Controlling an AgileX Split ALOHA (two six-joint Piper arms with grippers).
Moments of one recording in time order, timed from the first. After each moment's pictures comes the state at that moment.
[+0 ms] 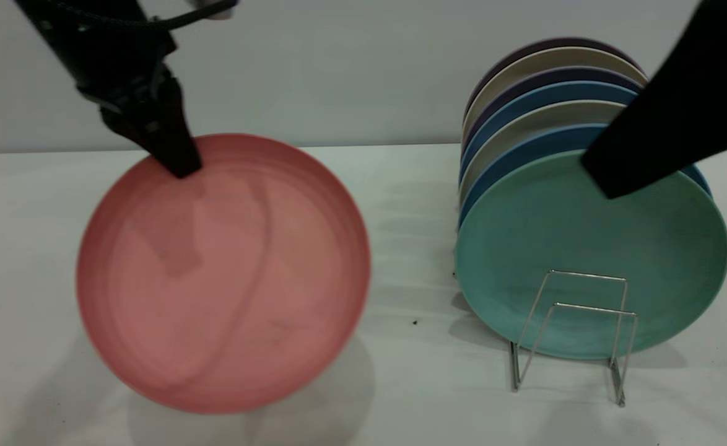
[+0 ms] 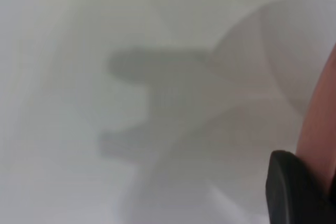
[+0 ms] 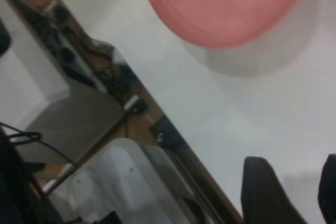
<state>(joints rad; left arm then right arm) -0.27 1.90 -1.35 -0.27 0.78 0.92 0.31 1.30 -0.81 0.84 0.88 -0.97</state>
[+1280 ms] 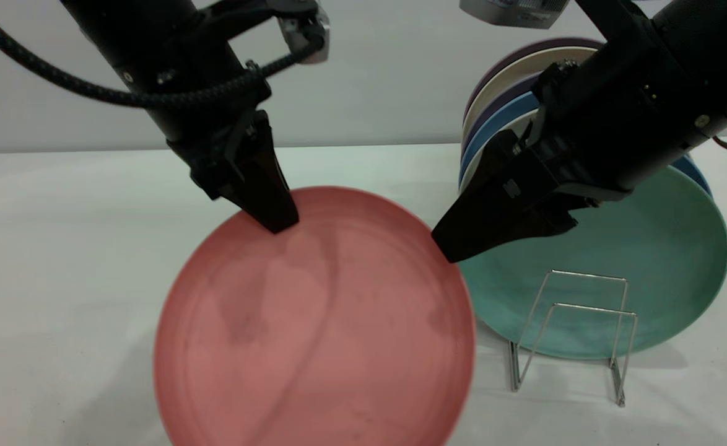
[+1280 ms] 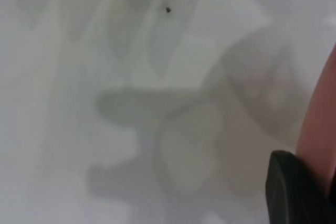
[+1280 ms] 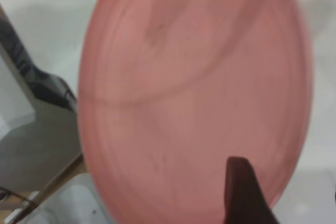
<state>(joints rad) -0.42 1.90 -1.24 -0.48 0.71 1.16 0.44 1.63 -0.82 1.12 0.54 -1.27</state>
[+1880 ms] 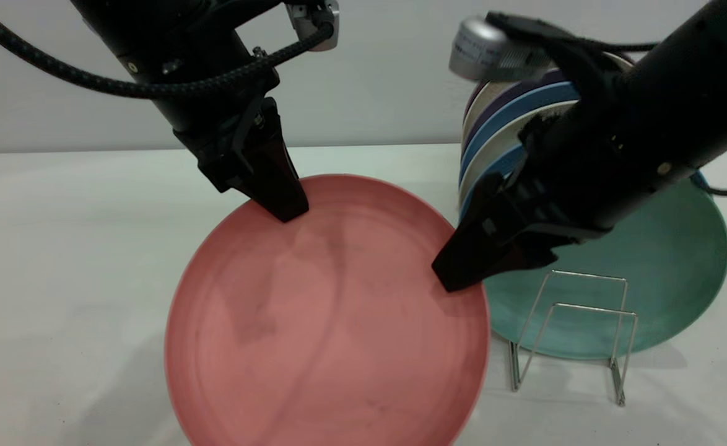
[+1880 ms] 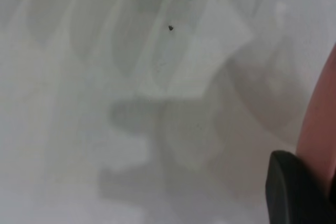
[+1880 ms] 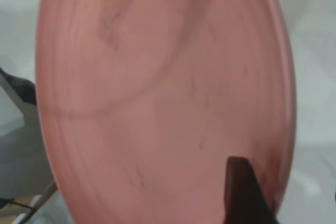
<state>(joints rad) -0.44 1.87 -1.24 -0.48 0.69 1.16 0.44 1.74 -0.82 1.20 0.48 -1.30</state>
